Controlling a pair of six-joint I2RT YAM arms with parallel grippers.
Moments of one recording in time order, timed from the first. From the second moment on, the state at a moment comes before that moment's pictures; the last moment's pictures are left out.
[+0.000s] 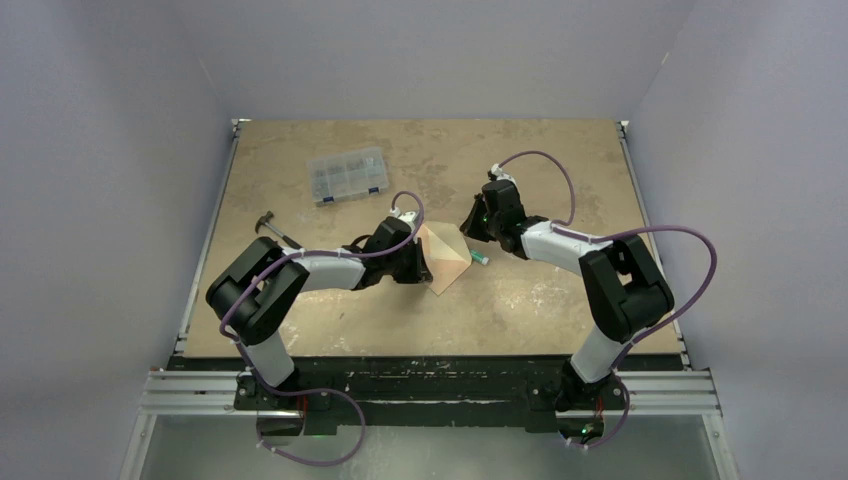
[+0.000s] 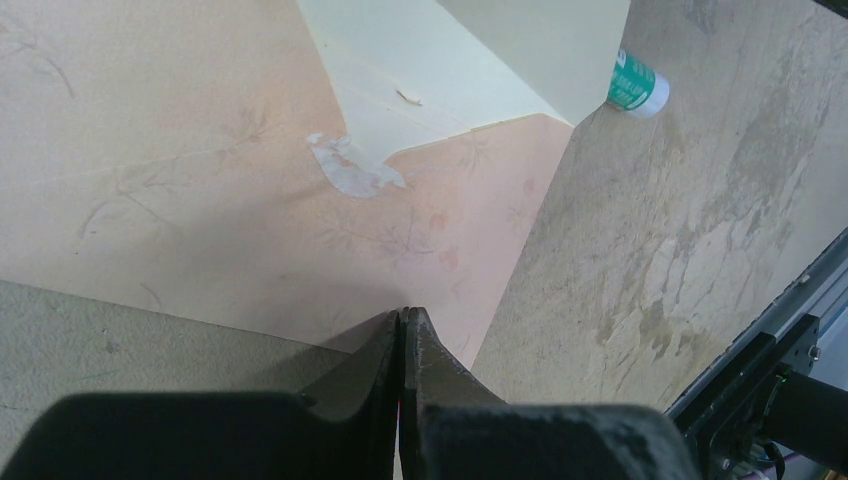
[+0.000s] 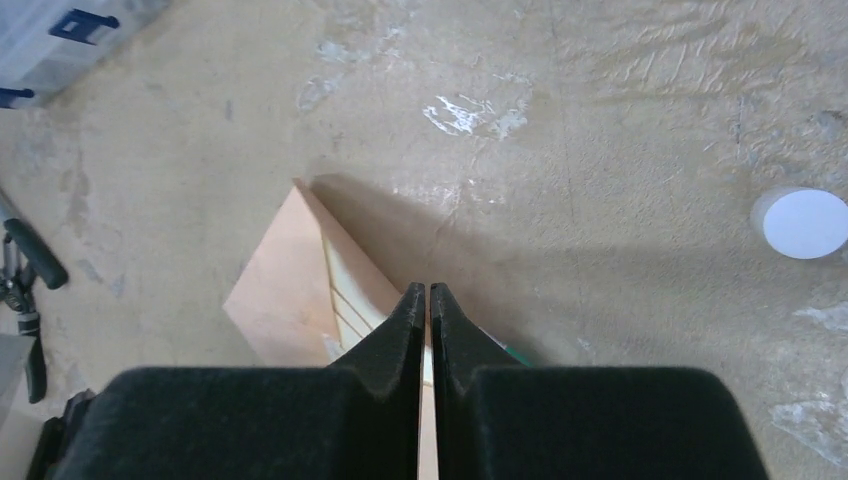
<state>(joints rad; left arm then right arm) -0.71 1.73 0.80 0.15 0.17 -0.67 0.48 1.67 0.93 0.06 0.02 0.68</state>
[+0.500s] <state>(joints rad) -0.71 1.73 0.80 0.15 0.16 -0.68 0.48 1.72 0.94 0.11 -0.17 0.66</state>
